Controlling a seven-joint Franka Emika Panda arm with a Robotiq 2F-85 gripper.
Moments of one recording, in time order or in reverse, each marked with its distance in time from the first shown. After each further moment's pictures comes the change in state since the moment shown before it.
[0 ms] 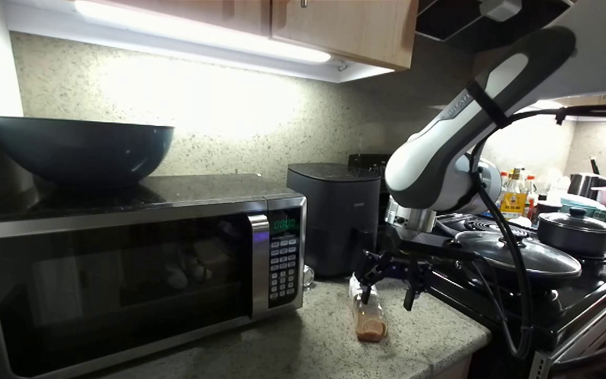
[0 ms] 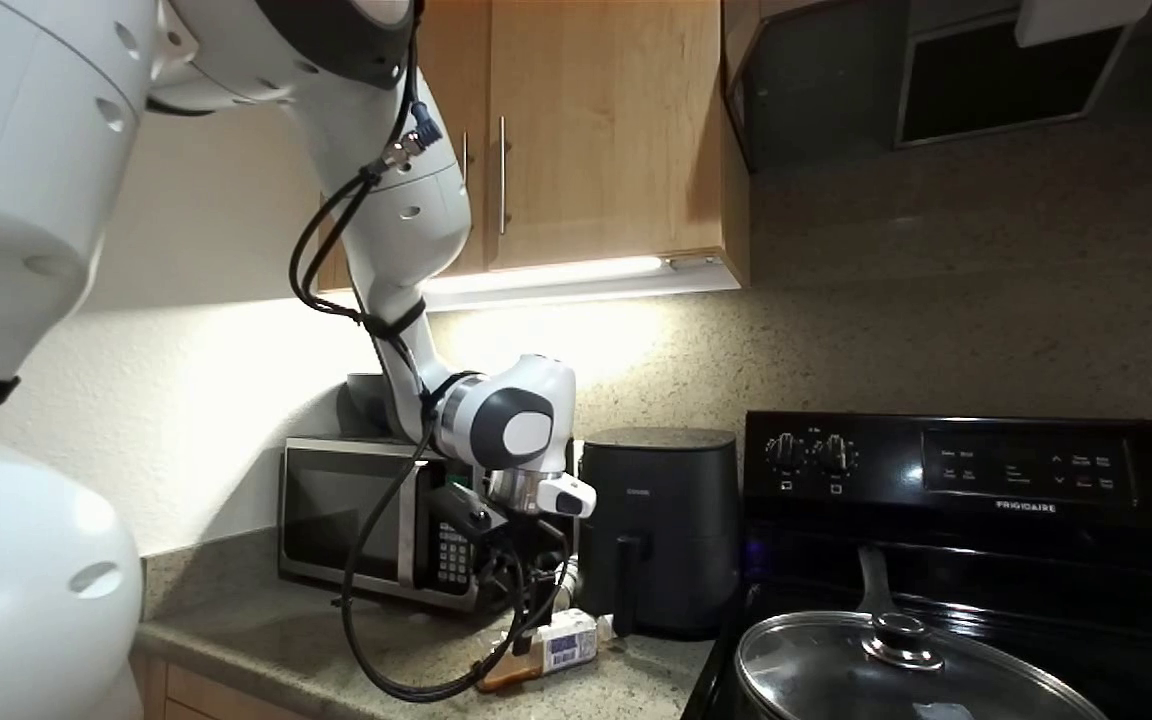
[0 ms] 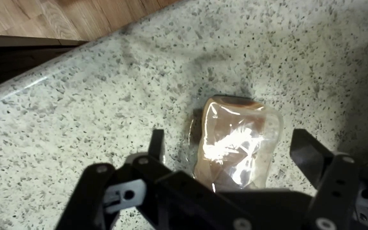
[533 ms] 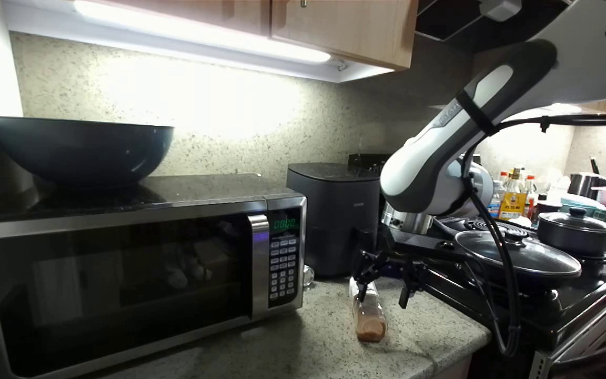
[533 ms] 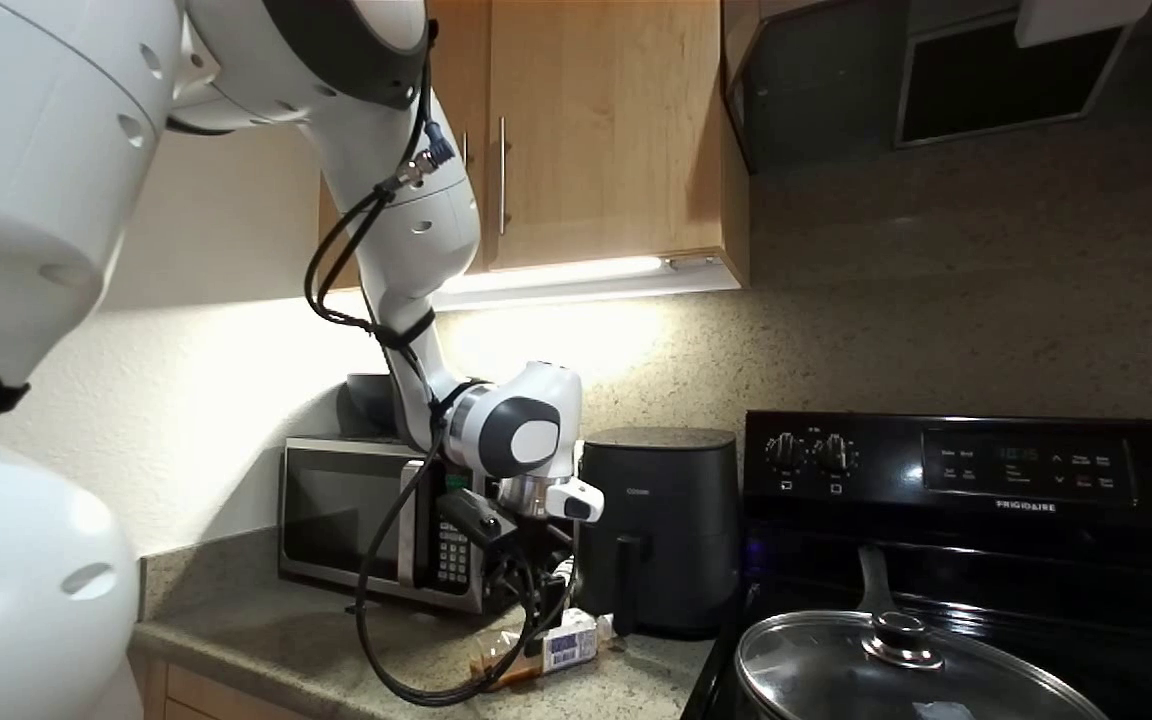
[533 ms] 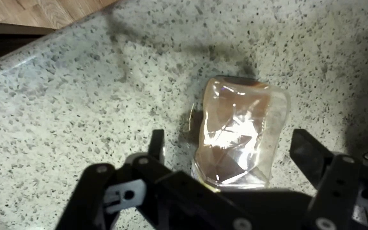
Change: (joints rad) arm -0.013 0.044 0.003 0.034 -0.001 0.035 0.000
